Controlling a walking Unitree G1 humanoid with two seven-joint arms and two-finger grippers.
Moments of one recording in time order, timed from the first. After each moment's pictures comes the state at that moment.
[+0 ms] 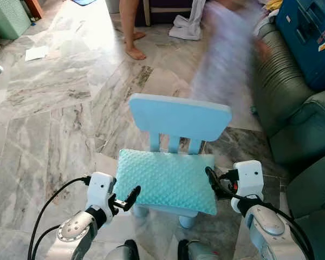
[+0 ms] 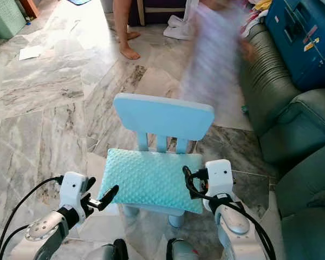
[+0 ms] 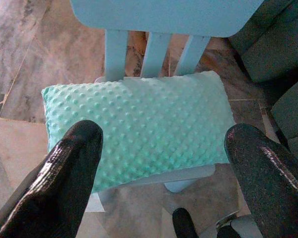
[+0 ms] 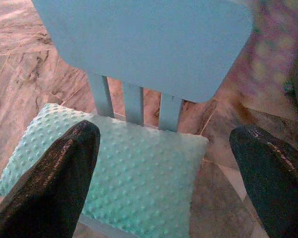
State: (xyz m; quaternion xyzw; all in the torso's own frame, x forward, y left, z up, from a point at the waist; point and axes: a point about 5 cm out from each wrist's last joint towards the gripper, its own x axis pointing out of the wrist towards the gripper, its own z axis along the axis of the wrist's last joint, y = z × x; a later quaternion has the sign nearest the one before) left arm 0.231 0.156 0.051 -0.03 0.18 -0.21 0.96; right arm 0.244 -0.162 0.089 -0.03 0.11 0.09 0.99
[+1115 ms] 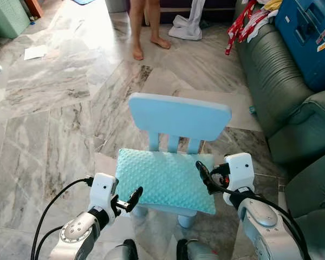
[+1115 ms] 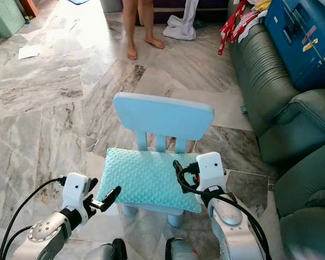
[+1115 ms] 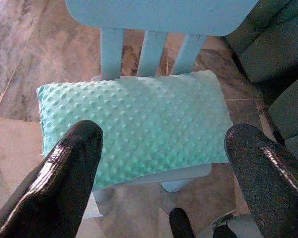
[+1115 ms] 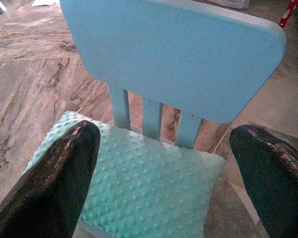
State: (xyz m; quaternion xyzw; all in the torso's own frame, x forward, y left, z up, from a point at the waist) left arm 0.230 0.152 0.050 -0.03 0.18 -0.21 0.96; right arm 0.255 -0.146 0.099 -0.03 0.09 0.13 0.99
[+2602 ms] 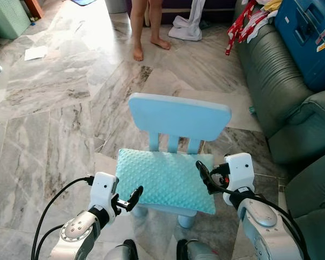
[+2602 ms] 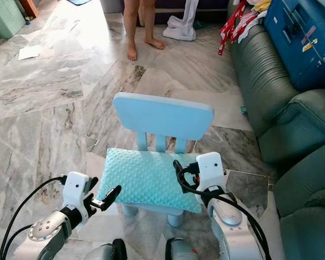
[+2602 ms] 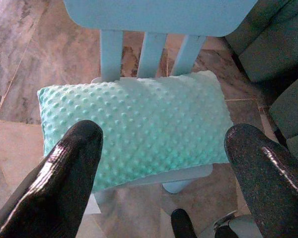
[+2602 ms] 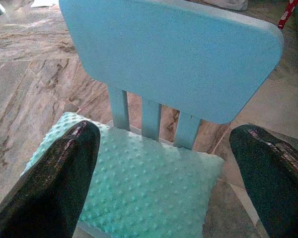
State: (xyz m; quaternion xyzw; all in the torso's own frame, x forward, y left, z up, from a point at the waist) left arm 0.231 0.151 0.051 -0.03 0.18 -0.21 0.96; right arm 0.255 -0.146 0.099 -0.04 0.09 0.13 0.99
